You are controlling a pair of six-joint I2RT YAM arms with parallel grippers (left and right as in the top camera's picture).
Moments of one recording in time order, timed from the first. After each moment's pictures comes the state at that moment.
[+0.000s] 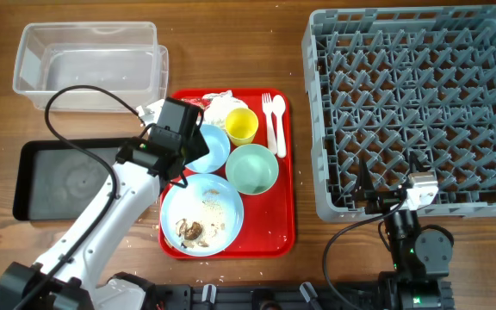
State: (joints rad) left arm -0.37 1.40 0.94 -0.68 -0.23 -0.76; right arm 0.02 0.01 0.01 0.00 -0.06 0.06
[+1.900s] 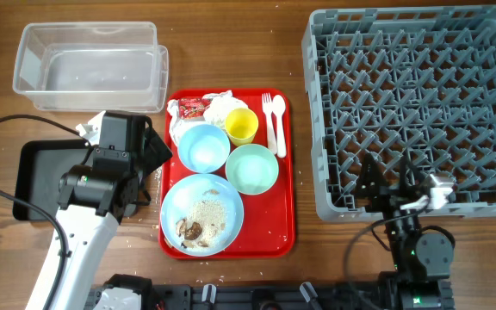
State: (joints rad) left arm -0.18 1.11 0.94 -0.90 -0.26 -0.76; right arm 0.02 0.01 0.01 0.03 -0.09 0.64
